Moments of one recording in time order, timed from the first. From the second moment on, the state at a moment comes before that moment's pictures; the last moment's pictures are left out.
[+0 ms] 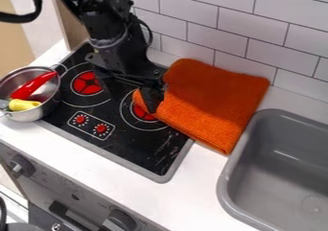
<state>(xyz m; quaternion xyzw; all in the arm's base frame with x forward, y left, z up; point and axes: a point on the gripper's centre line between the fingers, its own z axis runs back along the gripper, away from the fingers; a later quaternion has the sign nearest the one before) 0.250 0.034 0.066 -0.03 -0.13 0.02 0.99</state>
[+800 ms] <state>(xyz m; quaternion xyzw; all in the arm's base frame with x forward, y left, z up) 0.244 0.088 0.088 -0.01 -0.12 -0.03 0.99</state>
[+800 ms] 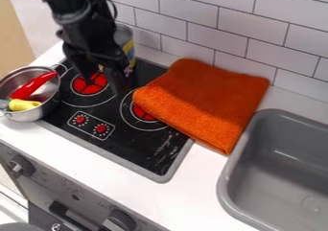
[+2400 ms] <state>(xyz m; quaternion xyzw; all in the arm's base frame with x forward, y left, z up) 0.232 0.157 0.039 -0.01 -0.07 0.04 1.00</state>
